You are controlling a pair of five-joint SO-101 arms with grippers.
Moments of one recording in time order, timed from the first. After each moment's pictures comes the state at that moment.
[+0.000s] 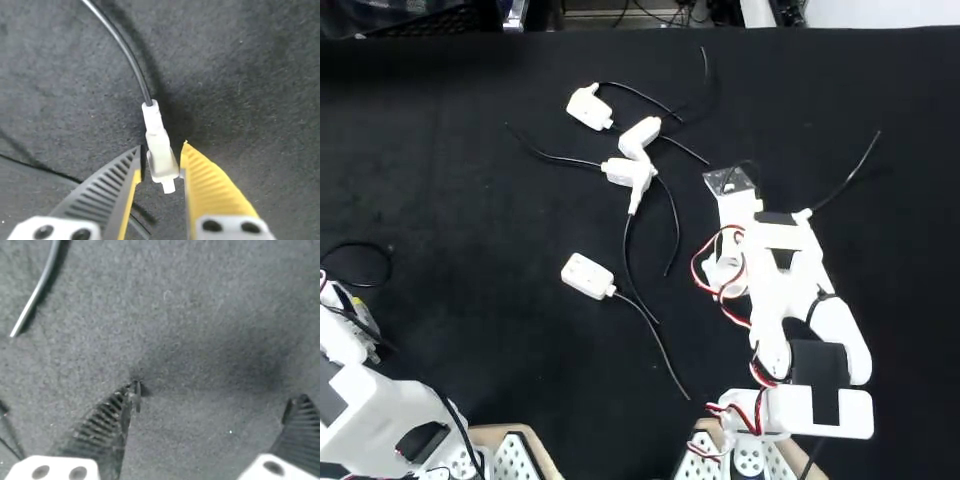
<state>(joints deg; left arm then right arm) -56.9 2.8 28.2 71.2 -14.5 4.2 -2.6 44.8 55.0 18.2</state>
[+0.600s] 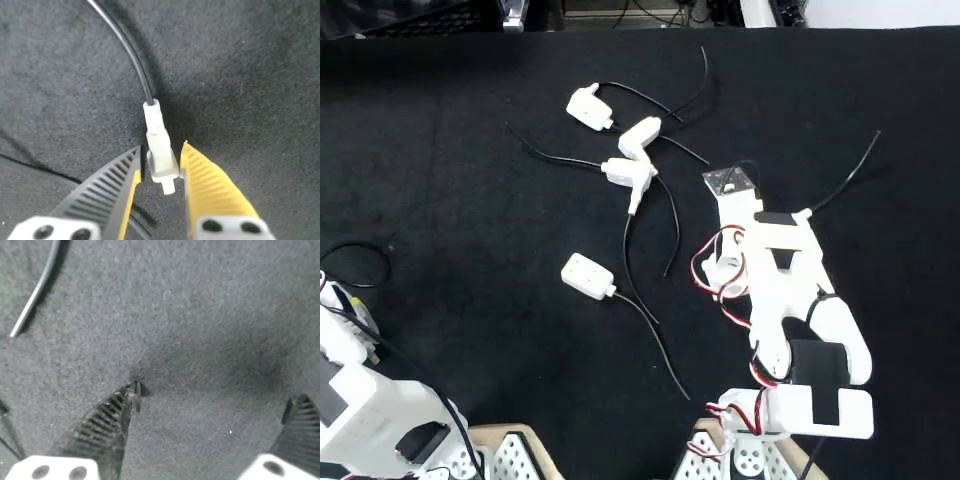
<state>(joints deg) -57.1 2.9 28.4 70.6 -14.5 4.2 -2.6 44.8 55.0 18.2</state>
